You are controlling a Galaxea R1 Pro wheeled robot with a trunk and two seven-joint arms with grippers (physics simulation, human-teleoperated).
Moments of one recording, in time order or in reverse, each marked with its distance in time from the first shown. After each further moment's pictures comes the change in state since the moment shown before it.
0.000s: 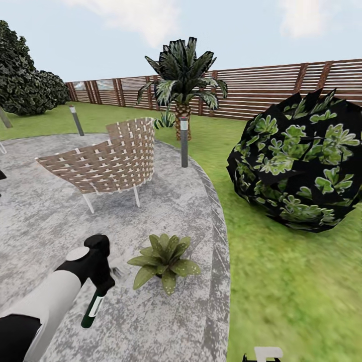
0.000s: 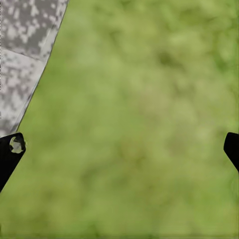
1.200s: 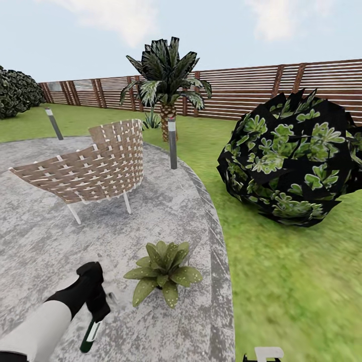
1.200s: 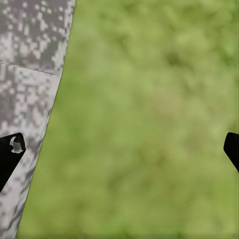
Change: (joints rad) left arm 0.172 0.022 0.040 -0.012 0.178 -0.161 0.214; right arm 0.000 -0.001 0.000 0.000 0.000 0.000 -0.002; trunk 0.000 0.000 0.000
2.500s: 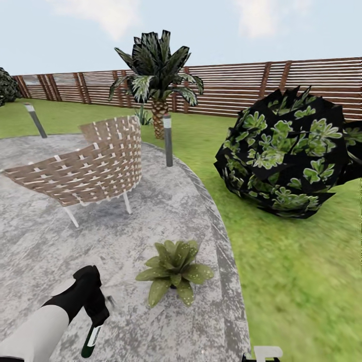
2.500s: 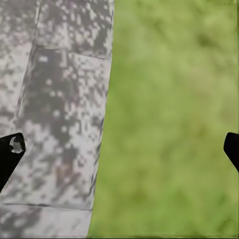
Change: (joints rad) left arm 0.022 0.006 0.031 0.007 0.028 -0.036 0.008; right arm 0.000 0.006 -0.003 -0.006 -0.003 0.000 -0.001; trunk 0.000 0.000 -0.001
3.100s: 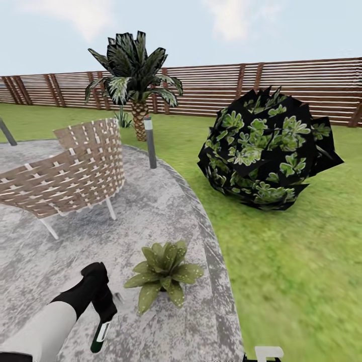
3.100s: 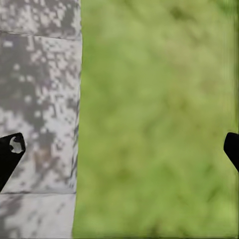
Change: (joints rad) left arm -0.017 -0.040 -0.012 -0.008 -0.011 -0.003 -0.021; right arm 0.000 -0.005 -0.001 0.001 0.000 0.000 -0.001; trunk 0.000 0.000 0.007
